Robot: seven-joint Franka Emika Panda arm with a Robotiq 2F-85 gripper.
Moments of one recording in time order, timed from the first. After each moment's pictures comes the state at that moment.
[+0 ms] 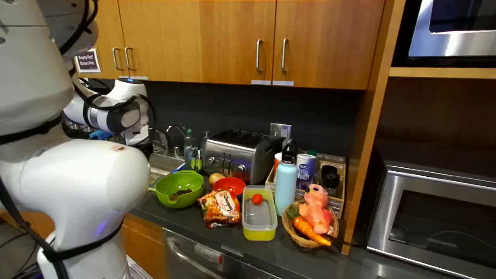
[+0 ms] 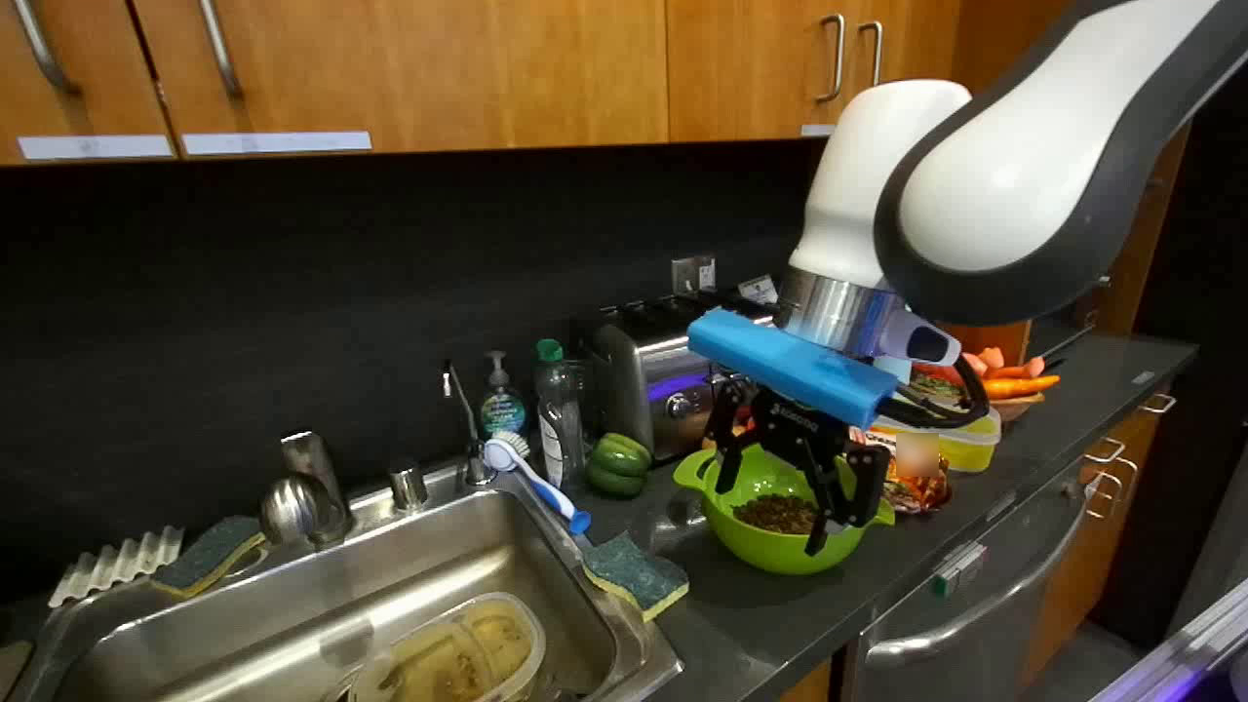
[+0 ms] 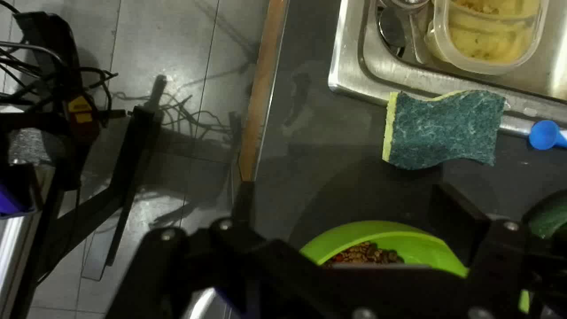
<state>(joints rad) 0.46 -0.20 0.43 -2.77 0.56 2.80 1.61</state>
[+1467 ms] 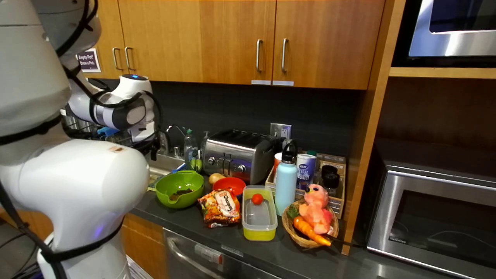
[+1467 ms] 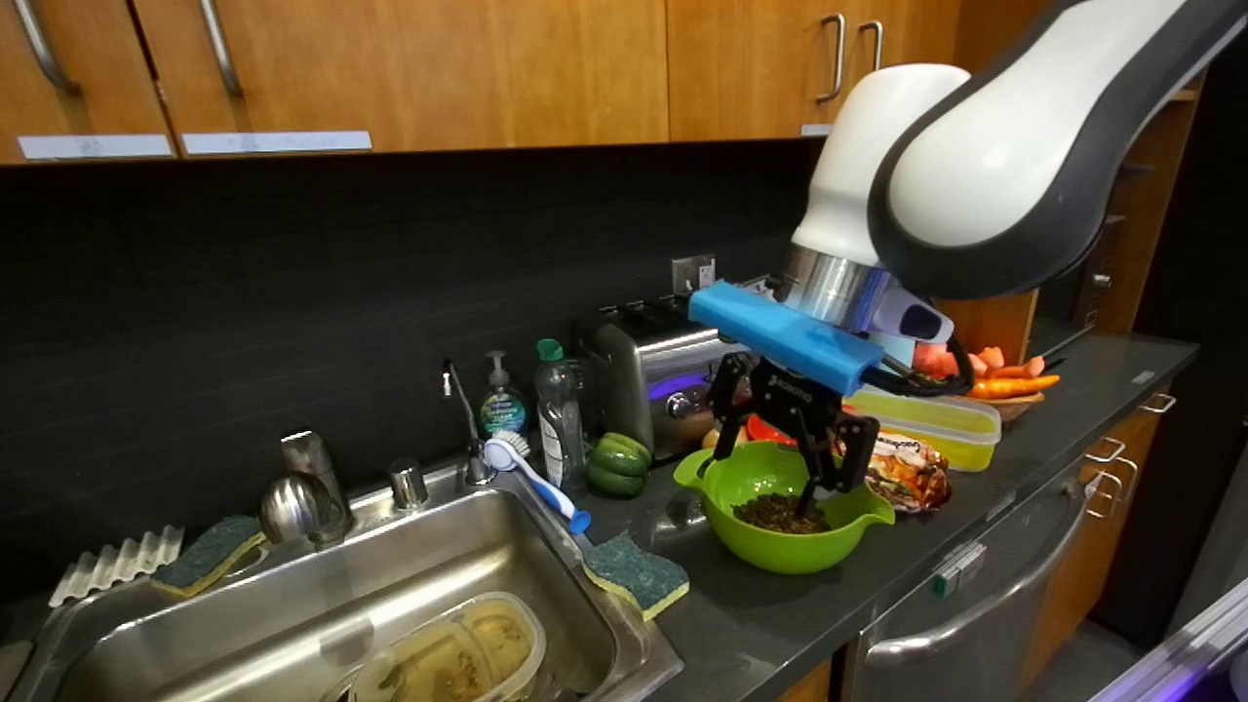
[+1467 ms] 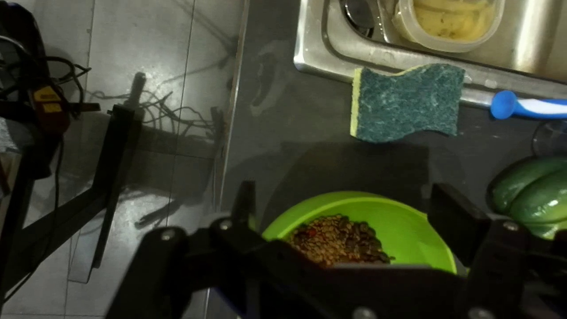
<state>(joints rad) 0.42 -0.23 0.42 -2.77 0.54 2.81 1.62</state>
